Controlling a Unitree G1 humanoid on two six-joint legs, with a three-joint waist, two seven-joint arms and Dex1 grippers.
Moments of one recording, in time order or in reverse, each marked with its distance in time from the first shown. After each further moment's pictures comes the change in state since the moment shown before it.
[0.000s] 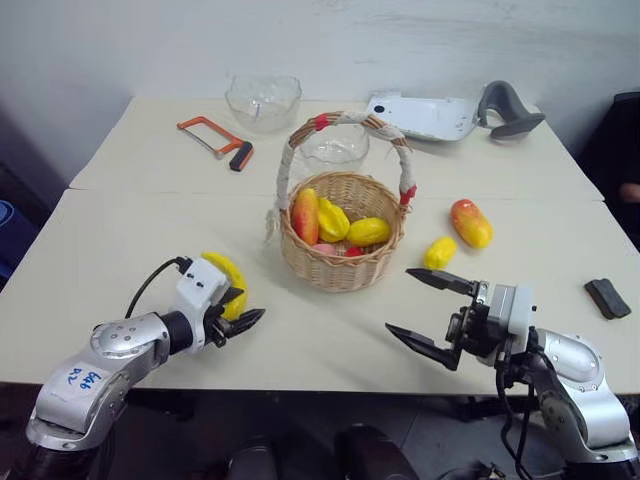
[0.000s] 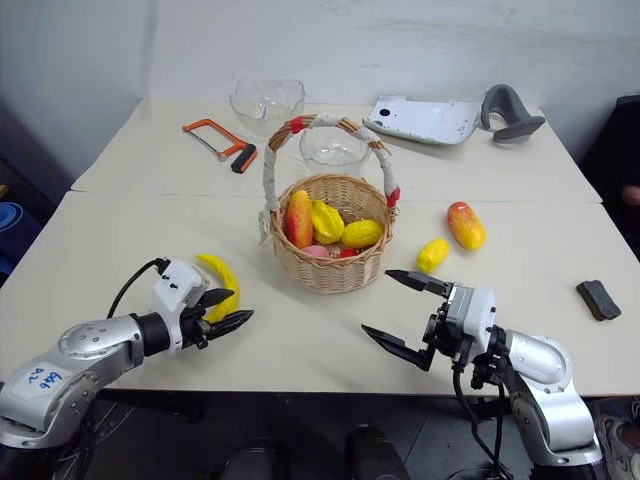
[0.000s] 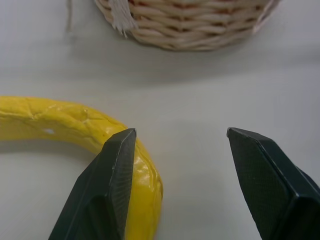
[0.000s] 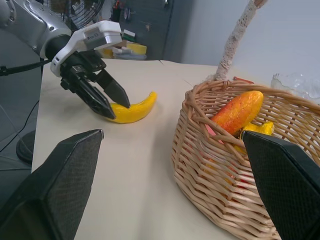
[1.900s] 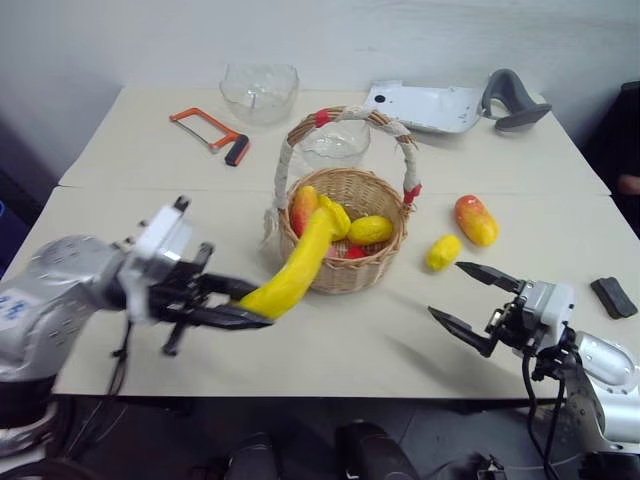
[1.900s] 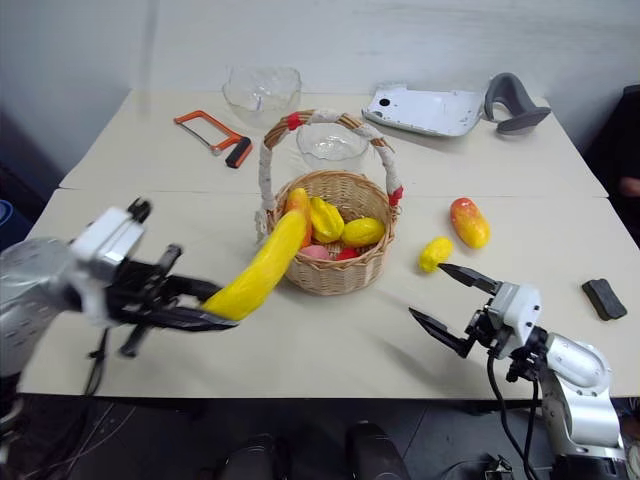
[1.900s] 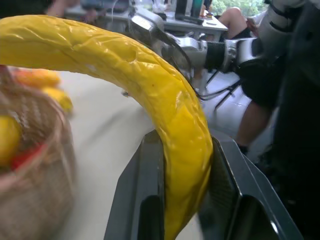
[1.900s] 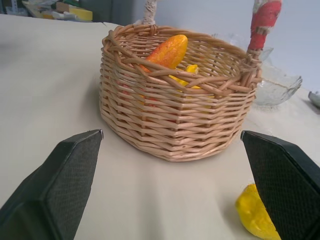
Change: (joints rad) left arm -0.452 0.071 -0.056 0.219 -0.247 -0.203 -0.765; right arm 0.007 -0.018 -0.164 0.273 -0.039 -0.180 0.047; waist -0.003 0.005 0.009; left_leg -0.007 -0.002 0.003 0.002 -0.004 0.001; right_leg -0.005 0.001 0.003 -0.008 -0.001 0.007
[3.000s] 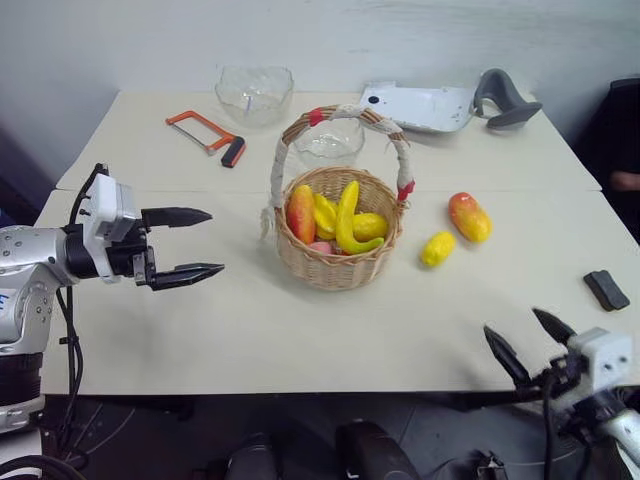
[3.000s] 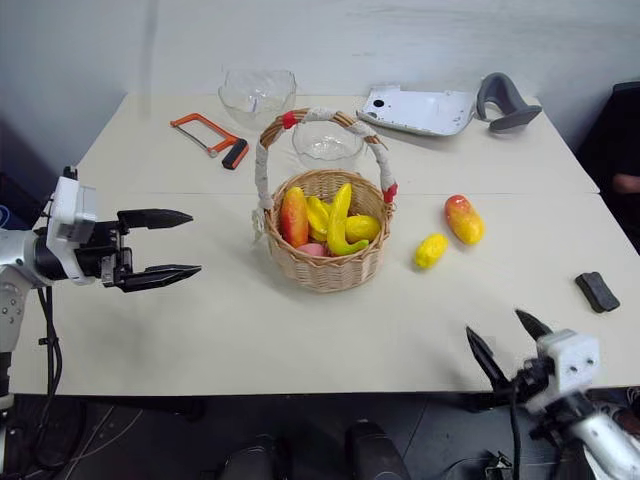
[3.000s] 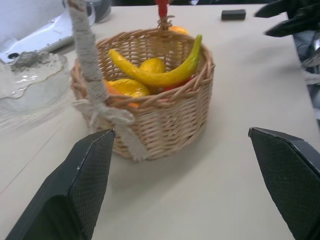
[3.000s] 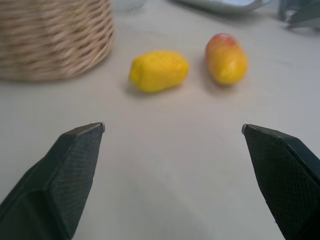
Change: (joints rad) left arm 0.068 0.126 0.205 0.255 0.158 -0.156 -0.015; right arm 0.224 0.142 -0.135 -0.364 0.020 0.410 -0.609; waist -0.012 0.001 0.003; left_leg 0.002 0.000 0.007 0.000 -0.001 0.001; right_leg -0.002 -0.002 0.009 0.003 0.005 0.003
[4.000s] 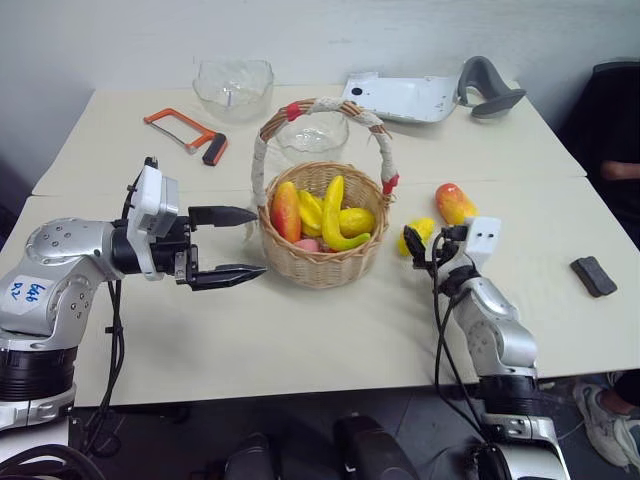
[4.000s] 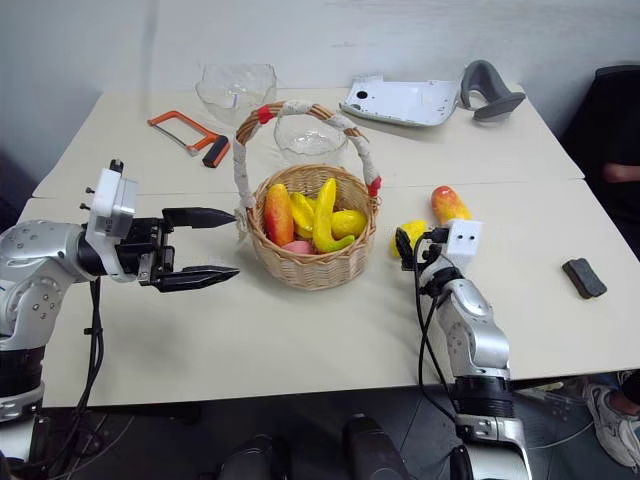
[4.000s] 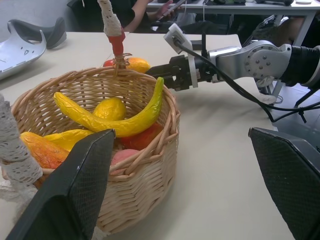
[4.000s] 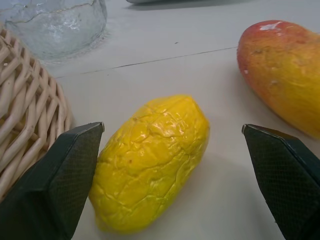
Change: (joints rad) left arm -0.053 -0.084 -0.078 -0.120 -0.050 0.099 0.077; right arm -0.708 0.240 0.222 0.608 -0.127 0.100 -0.257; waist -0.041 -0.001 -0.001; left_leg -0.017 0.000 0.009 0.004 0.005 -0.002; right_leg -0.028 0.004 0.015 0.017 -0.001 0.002
